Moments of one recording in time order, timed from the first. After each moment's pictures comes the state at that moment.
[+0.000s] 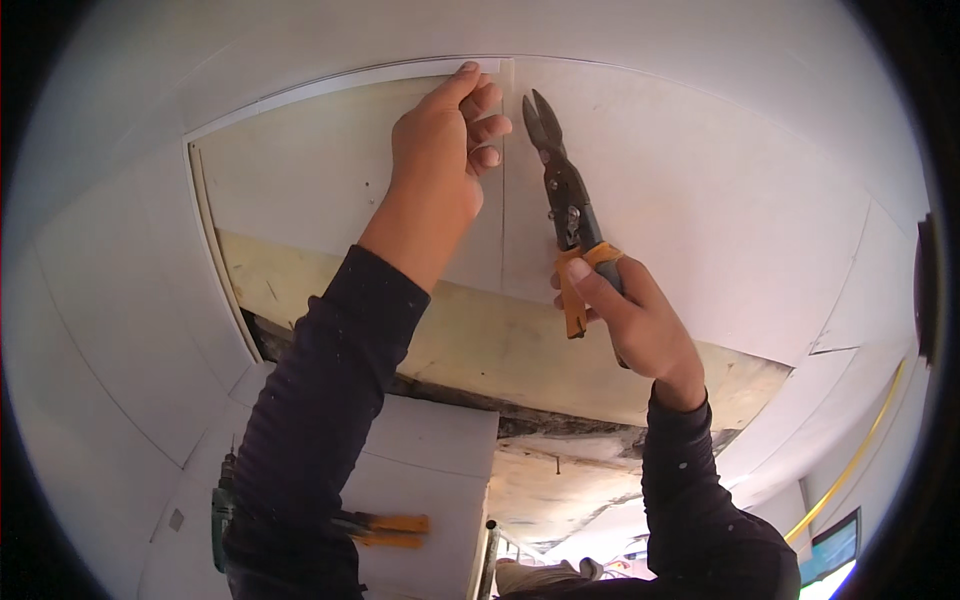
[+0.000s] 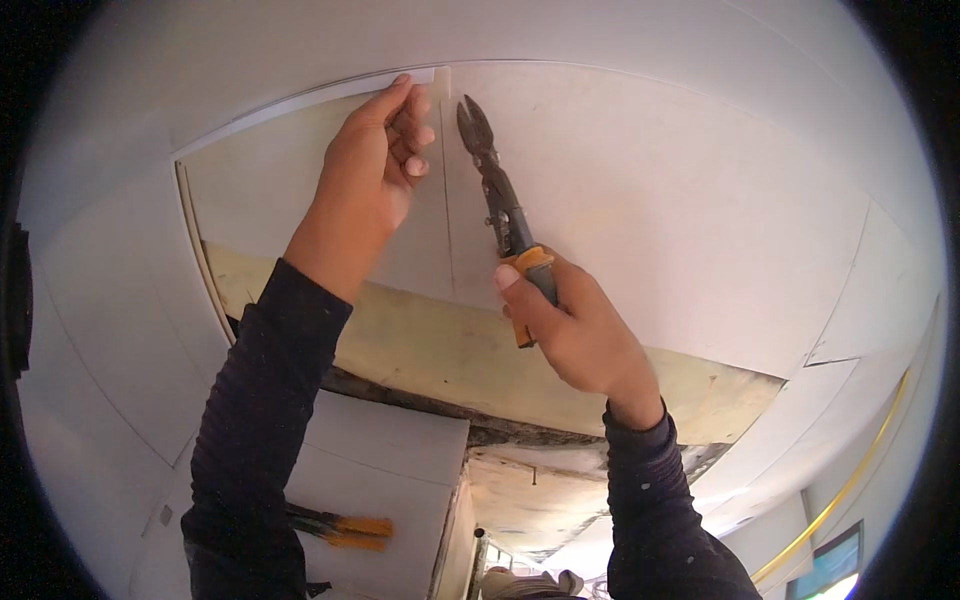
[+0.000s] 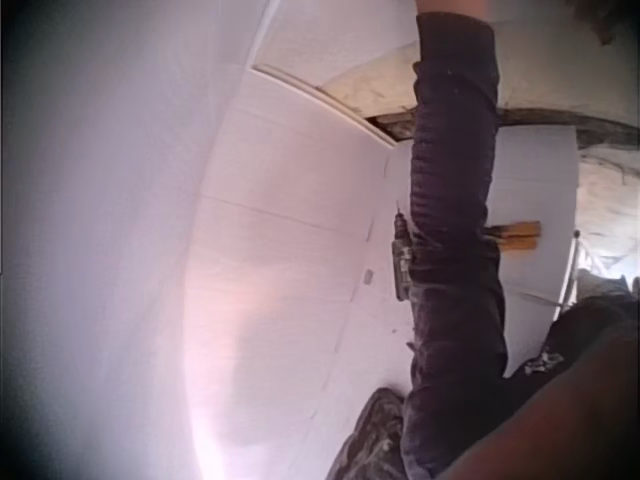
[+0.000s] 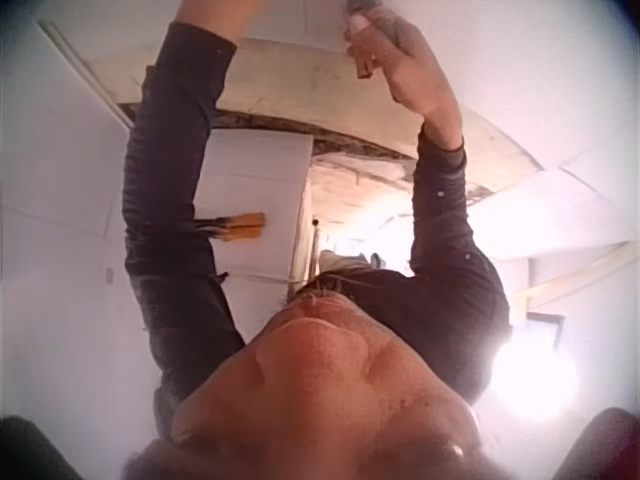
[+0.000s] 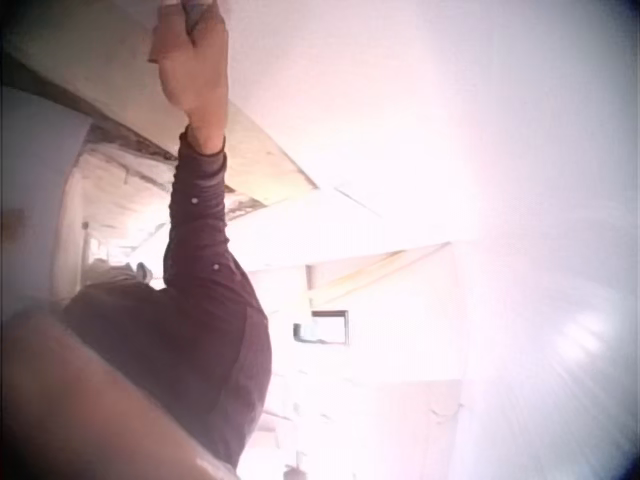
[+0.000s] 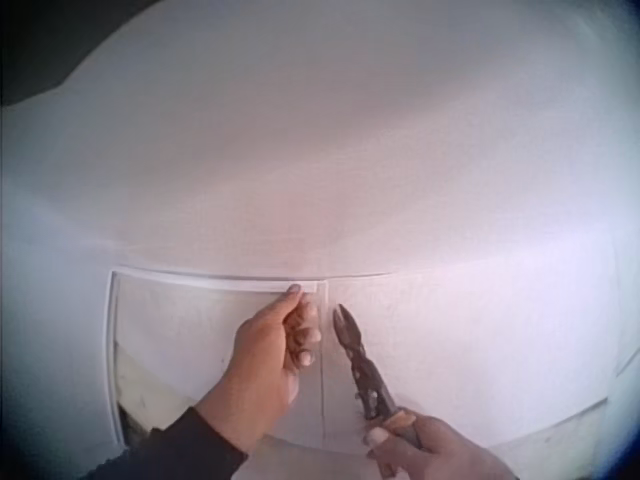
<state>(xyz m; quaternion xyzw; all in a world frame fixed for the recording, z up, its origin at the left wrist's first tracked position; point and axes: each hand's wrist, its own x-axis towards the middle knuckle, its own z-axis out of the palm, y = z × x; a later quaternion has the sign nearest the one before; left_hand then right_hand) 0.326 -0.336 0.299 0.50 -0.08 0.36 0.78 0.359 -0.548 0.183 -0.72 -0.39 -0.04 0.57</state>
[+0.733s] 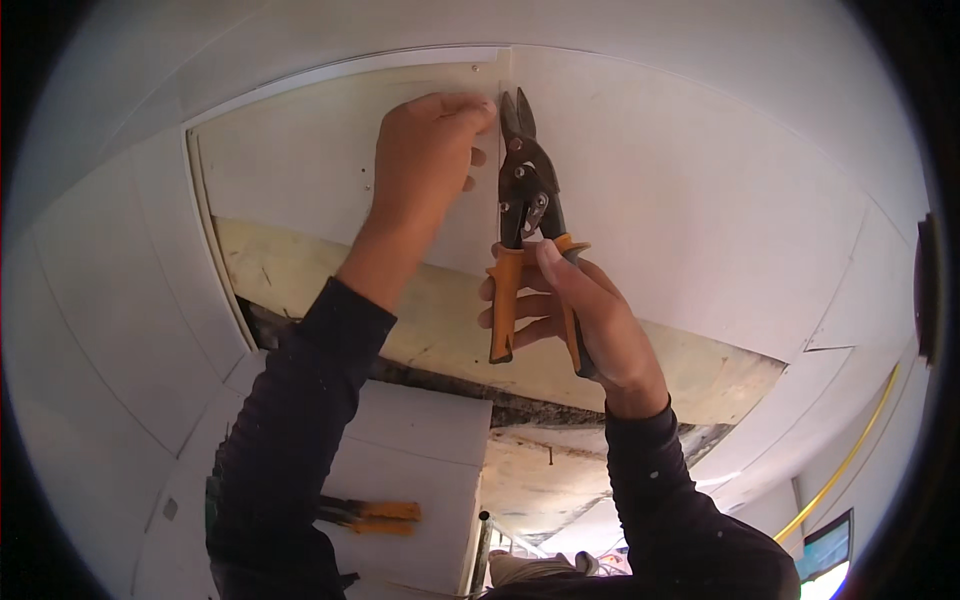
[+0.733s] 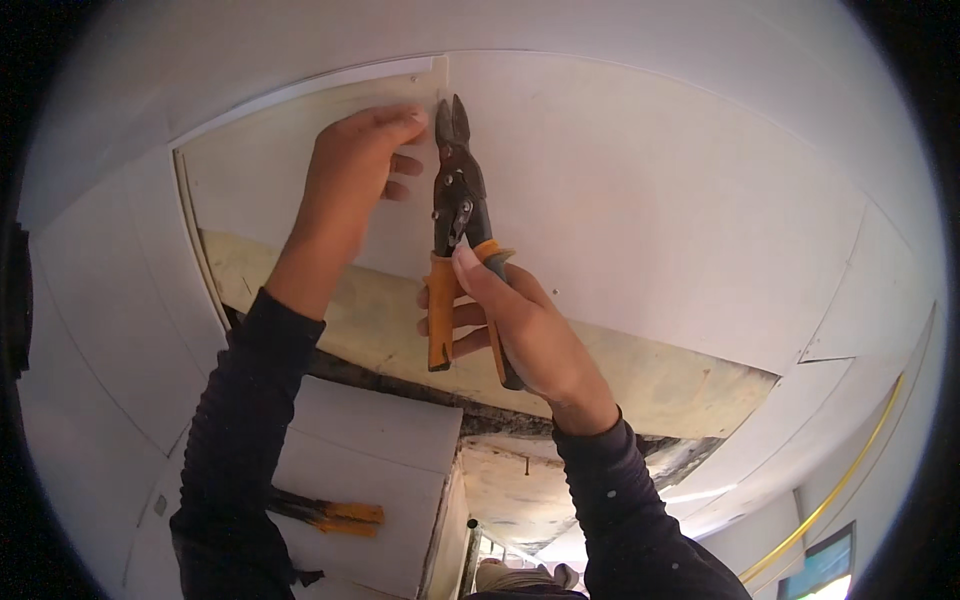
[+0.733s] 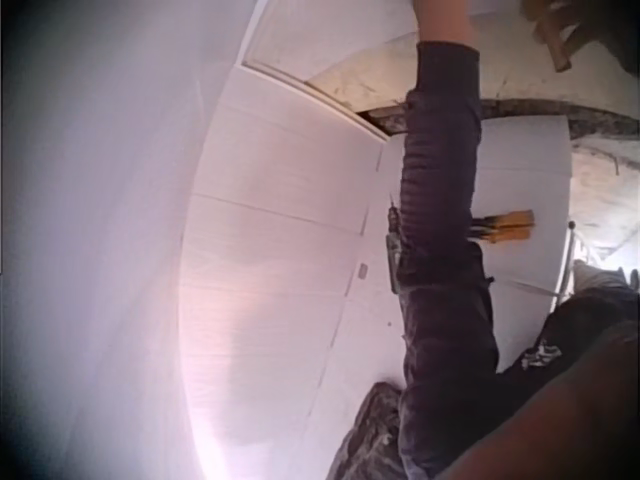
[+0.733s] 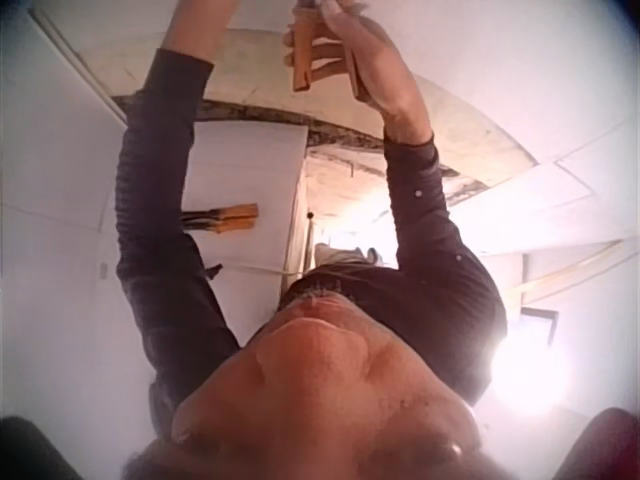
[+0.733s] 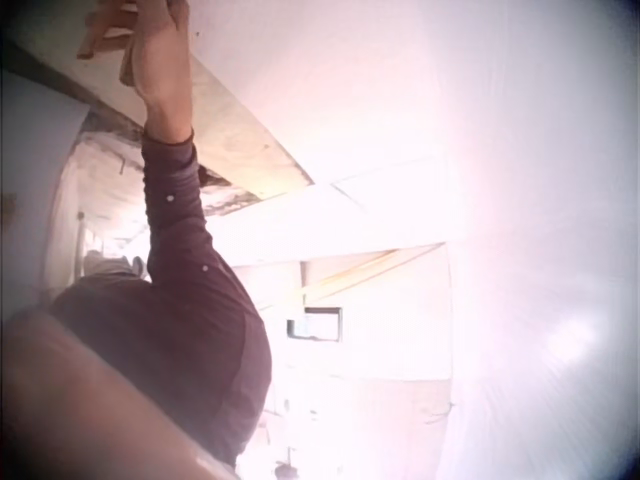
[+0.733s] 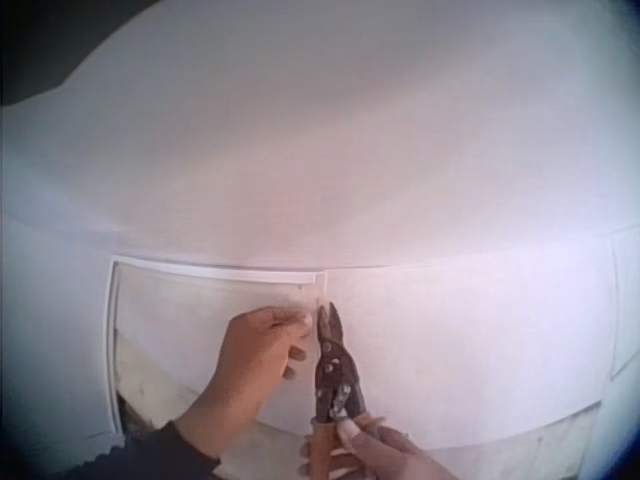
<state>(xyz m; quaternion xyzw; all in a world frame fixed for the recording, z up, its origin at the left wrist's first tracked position) 0.302 -0.331 0.273 0.71 -0.02 0.43 0.56 0.342 -0.515 0.172 -0.56 -0.43 0.16 0.69</state>
